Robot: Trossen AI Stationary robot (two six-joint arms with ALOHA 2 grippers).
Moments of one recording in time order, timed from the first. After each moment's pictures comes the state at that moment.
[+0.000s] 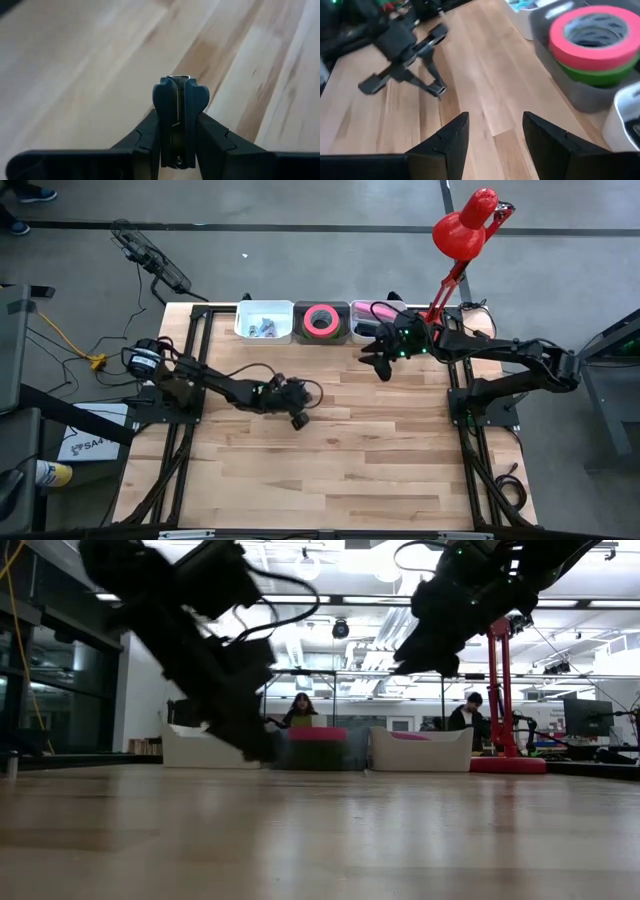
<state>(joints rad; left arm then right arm) -0.13 1.67 0.77 0.06 -0.42 -0.55 -0.44 1.23 0.72 -0.06 -0.32 0.14</state>
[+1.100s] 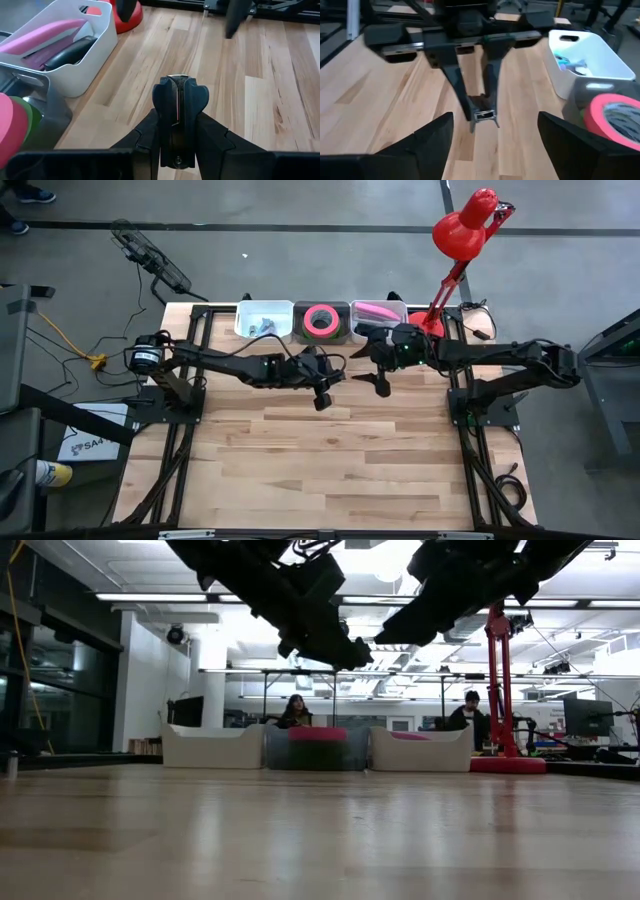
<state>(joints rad) 0.02 1.67 1.10 0.05 -0.24 -0.11 -0.27 1.23 0.72 0.08 -0.28 -0.18</state>
